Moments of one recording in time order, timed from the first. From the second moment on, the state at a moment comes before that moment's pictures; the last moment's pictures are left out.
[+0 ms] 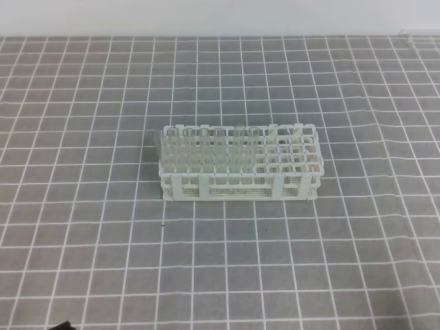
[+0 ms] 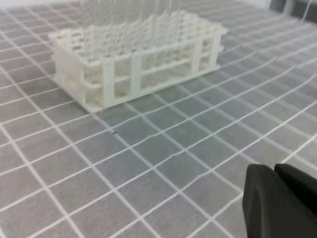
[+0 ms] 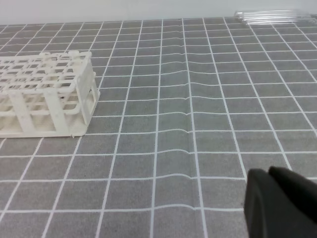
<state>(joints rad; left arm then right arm) -0.83 0.00 0.01 0.20 0.27 -0.28 0.05 -0.01 0.00 0.06 0.33 0.04</state>
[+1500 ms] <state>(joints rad) -0.10 -0.04 0.01 -0.01 0.32 -0.06 0.05 -0.01 0.00 0.06 0.33 0.04</state>
